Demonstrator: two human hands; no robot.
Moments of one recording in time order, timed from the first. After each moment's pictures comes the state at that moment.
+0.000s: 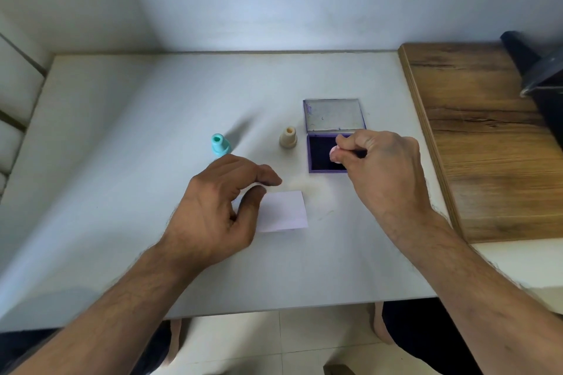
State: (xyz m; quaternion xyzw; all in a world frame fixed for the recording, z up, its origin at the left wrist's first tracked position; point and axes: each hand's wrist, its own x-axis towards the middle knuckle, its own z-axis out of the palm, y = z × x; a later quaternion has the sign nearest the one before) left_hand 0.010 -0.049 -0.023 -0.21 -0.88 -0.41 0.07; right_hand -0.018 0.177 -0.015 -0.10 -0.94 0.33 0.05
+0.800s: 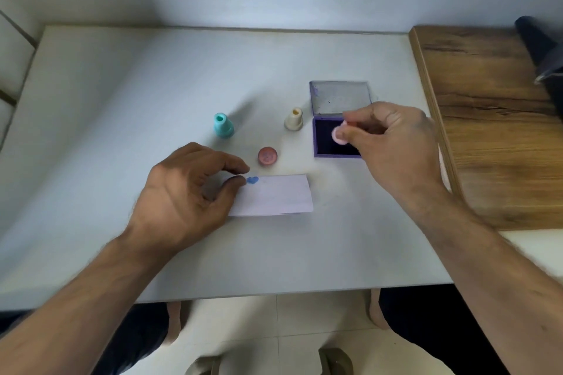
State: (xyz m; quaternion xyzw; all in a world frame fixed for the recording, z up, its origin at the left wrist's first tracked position) left_hand 0.013 -0.083 -0.031 -0.16 -0.93 -0.33 0.07; right_hand -0.023 0.176 -0.005 -0.14 -0.89 0.43 0.03
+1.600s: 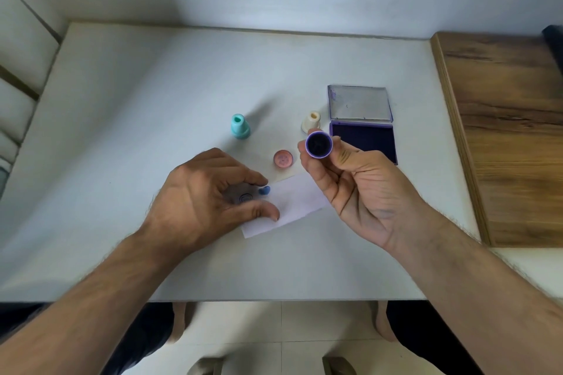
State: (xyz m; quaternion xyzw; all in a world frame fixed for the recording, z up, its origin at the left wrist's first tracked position) left_hand 0.011 -0.088 -0.038 -0.17 -0.92 -0.35 -0.01; right_hand -0.001 0.123 0.011 -0.26 -0.35 0.87 -0.24
